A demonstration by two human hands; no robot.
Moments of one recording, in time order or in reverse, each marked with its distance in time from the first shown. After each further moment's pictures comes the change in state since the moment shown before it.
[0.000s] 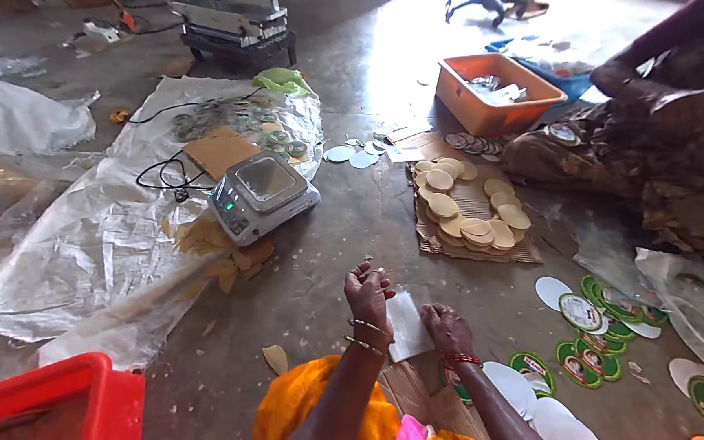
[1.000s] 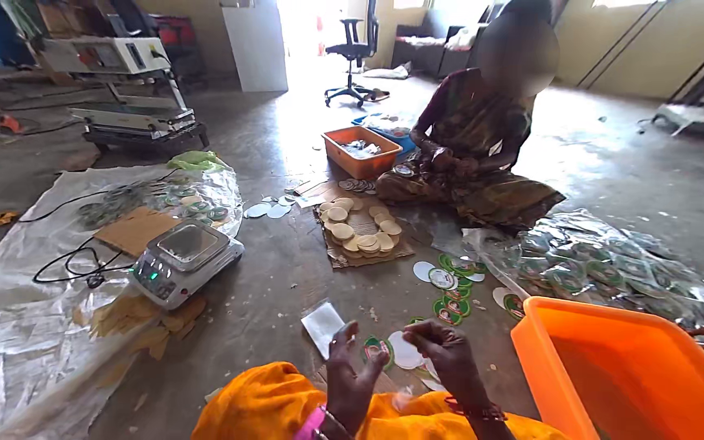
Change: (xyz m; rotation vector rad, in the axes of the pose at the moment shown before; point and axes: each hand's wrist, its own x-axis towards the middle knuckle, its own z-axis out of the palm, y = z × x) left_hand -0.132 -0.087 -0.059 0.651 -0.753 0.573; right_hand -0.197 0.039 -0.144 0.882 0.394 -0.400
